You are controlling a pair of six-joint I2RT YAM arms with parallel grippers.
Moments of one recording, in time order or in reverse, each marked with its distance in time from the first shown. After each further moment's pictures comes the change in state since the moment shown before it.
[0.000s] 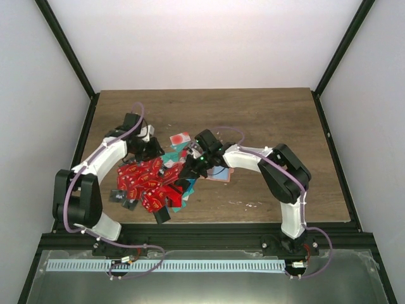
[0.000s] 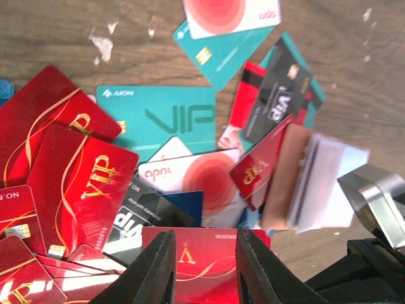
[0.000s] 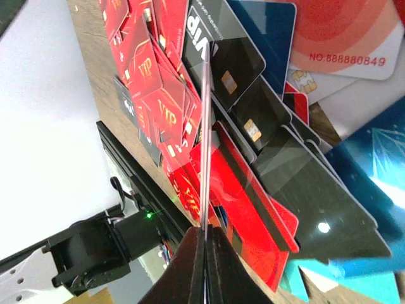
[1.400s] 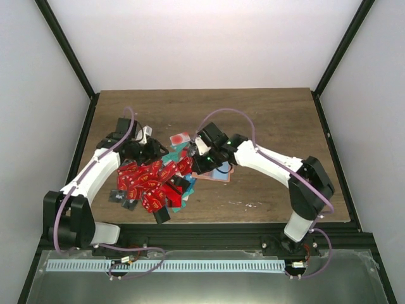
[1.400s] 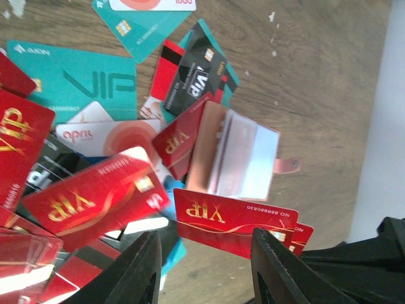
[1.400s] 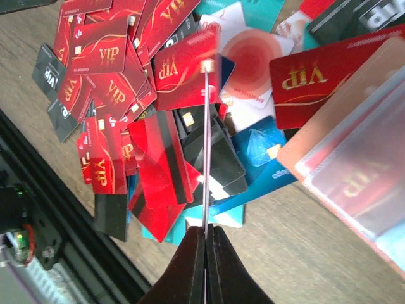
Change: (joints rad) left arm 0.000 -0.191 -0.092 0.061 0.161 -0.137; right arm 0.037 -0.239 0.114 -0.475 0.405 -0.534
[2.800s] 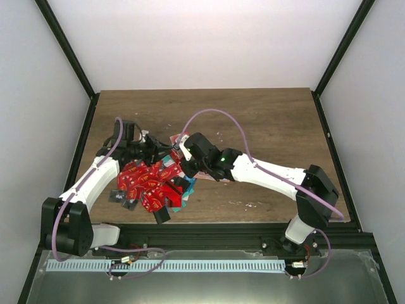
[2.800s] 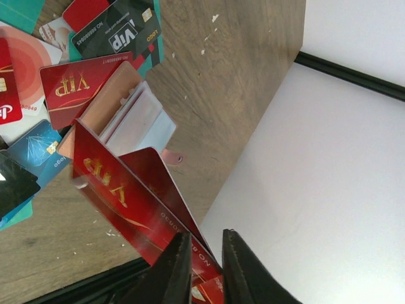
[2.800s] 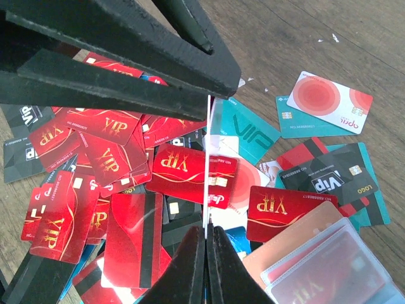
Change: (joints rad) left arm 0.000 -0.069 -0.111 0.289 0.216 -0.719; right arm 0.196 -0.105 -0.086 0.309 0.433 -0.274
